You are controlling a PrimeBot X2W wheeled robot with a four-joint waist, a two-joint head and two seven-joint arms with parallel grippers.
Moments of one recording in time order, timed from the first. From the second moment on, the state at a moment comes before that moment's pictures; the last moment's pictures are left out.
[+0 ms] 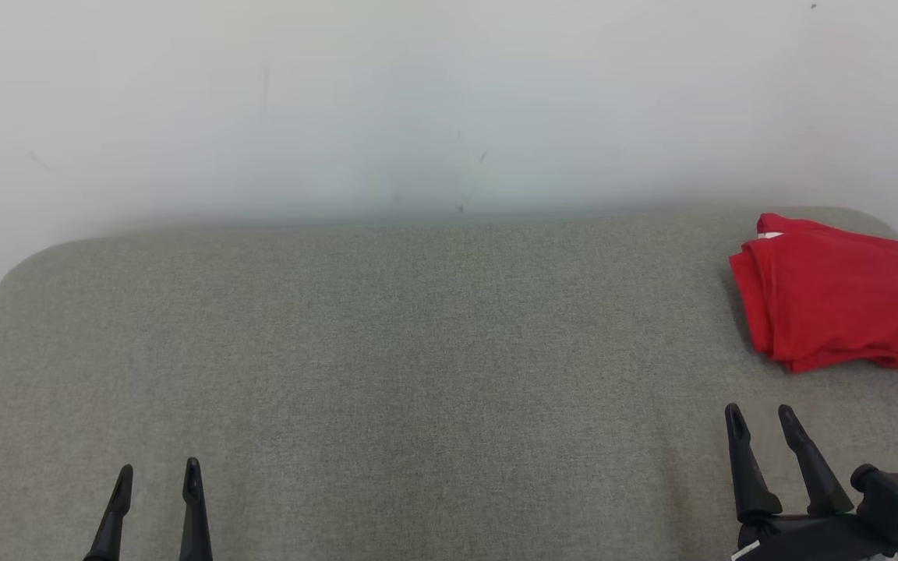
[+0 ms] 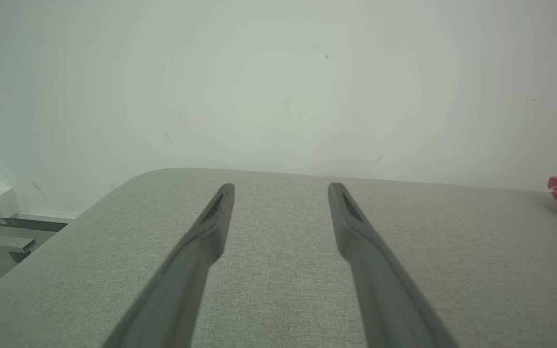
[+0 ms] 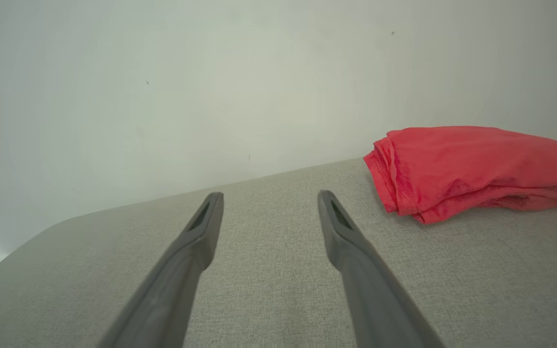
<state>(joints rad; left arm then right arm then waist) 0.08 0.09 0.06 0.09 -0.19 -0.09 -0.26 -0.05 -0.22 0.11 0.26 0.47 0.13 -0.24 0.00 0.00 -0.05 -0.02</state>
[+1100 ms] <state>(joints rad) 0.08 0.11 0.05 0.20 -0.21 -0.10 -0.24 0.07 -0.14 0.06 0.13 0.36 0.13 -0.18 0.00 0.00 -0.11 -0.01</state>
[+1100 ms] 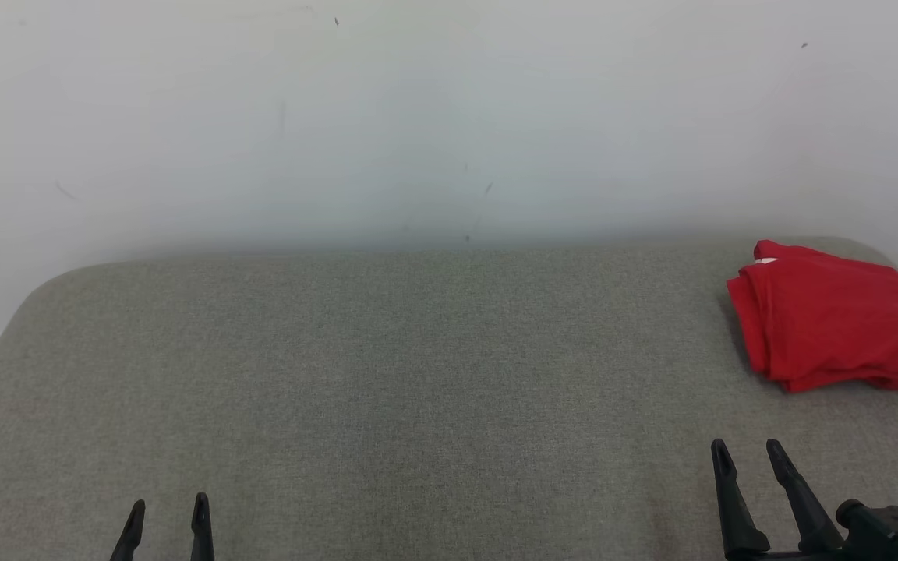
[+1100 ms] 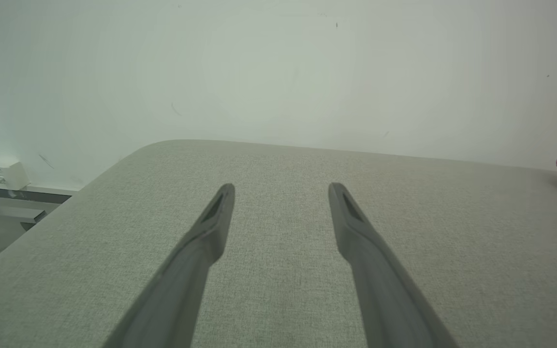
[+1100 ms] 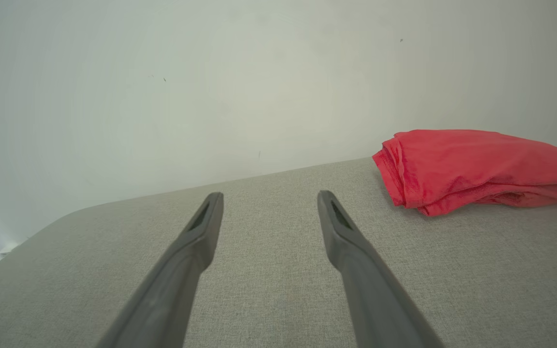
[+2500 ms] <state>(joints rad) 0.03 0.08 0.07 0.26 -0.76 -0.11 -0.09 0.03 -0.10 0.00 0.21 0.86 0.13 -0.06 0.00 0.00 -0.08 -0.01</state>
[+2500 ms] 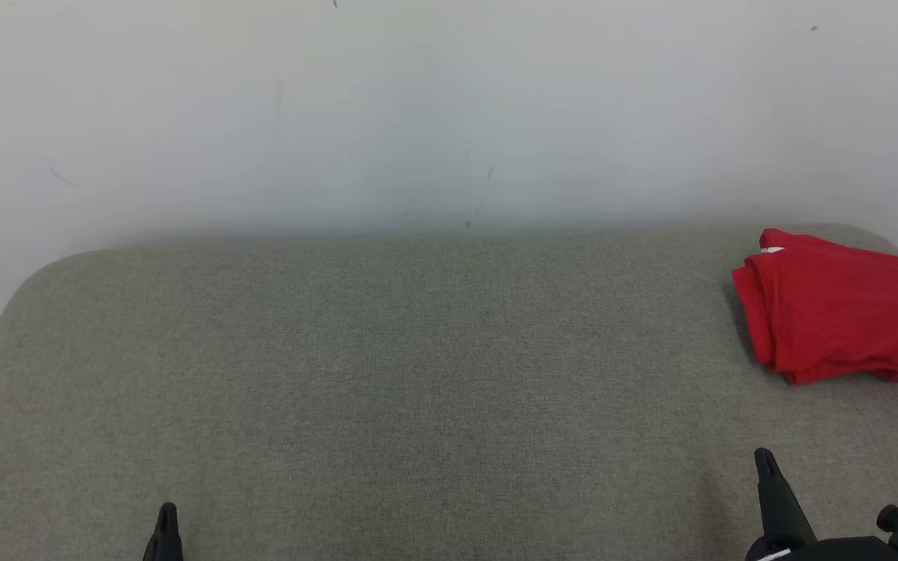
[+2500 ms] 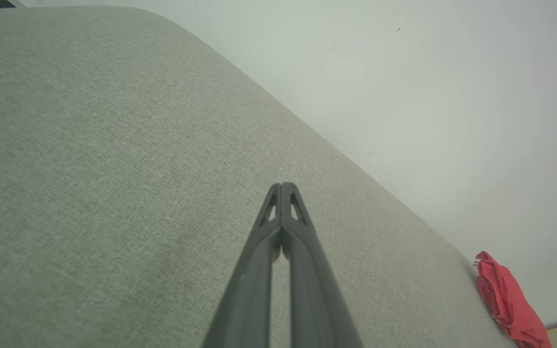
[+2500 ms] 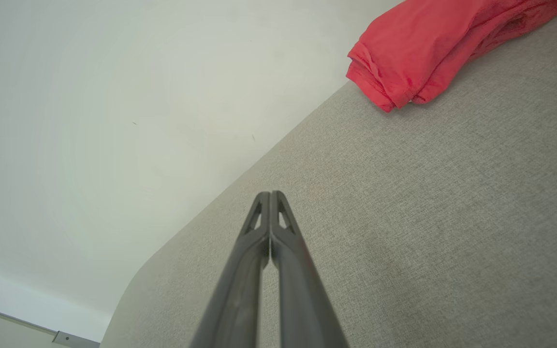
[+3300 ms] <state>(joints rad) -0.01 0.07 0.08 0.26 -1.05 -0.11 -0.02 -0.01 -0.08 -0.04 0.22 1.10 0.13 0.00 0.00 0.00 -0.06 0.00</state>
